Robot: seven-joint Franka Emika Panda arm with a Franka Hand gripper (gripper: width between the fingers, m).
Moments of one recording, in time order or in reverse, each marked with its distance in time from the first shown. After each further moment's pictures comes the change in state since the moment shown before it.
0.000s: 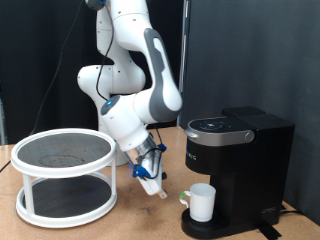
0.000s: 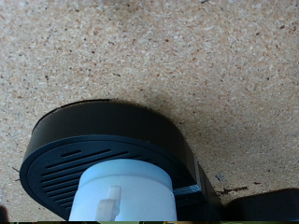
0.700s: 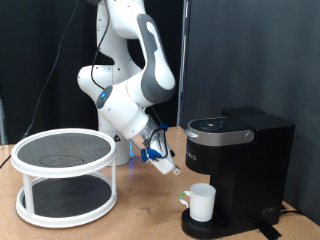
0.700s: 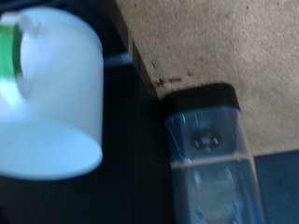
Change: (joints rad) arm -0.005 -0.175 -0.008 -0.029 -0.047 -0.302 0.008
